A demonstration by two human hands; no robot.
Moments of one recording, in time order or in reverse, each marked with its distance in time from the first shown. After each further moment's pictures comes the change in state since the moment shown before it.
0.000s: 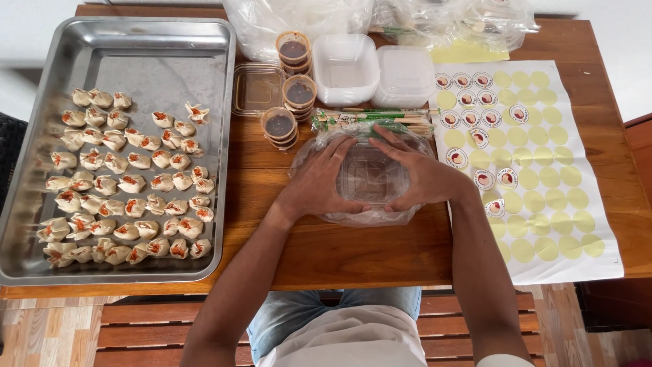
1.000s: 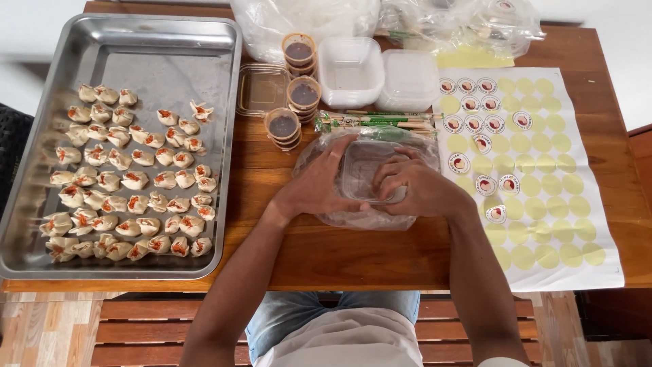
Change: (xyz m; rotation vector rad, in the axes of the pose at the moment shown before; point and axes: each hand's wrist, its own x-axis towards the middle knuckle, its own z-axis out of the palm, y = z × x) left_hand -0.002 0.009 -0.019 -0.290 -0.018 -0.002; right_hand -0.001 0.003 0.020 -0.174 0.167 -0.367
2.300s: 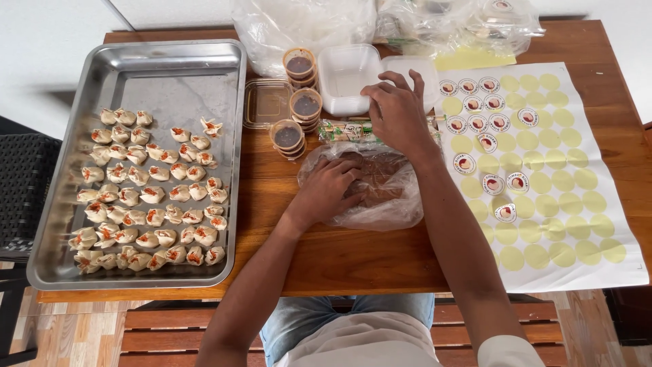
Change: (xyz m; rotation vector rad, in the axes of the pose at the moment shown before) left_hand 0.010 -0.057 0.033 0.604 0.066 0.203; right_hand 0.097 0.077 -0.002 -0.528 0.491 0.188
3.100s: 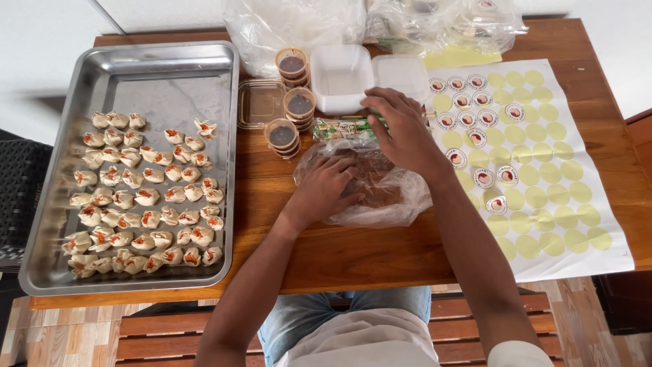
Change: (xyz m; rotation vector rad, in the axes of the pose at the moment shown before) left_hand -0.002 0.002 0.001 0.033 0.084 0.085; right_hand -0.029 -0.040 -0.066 0.205 -0.140 0.001
